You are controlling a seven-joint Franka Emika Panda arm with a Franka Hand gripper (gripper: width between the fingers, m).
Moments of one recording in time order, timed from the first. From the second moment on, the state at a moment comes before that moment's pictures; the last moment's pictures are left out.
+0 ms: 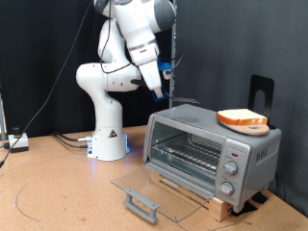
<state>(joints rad) -0.37 -0.81 0.38 -2.71 0.66 1.92 -0.75</state>
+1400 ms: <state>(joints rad) -0.41 -0.53 0.58 -2.57 0.65 2.10 -0.66</state>
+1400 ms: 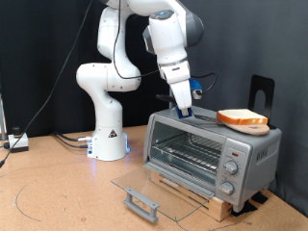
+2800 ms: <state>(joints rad) -0.40 -0.57 0.64 -2.56 0.69 2.07 -0.63</state>
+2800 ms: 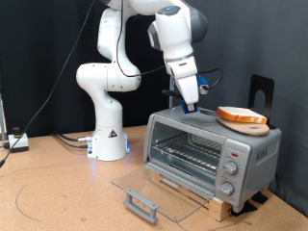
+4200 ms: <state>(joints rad) -0.38 -0.51 0.73 -2.58 0.96 2.31 -0.66</state>
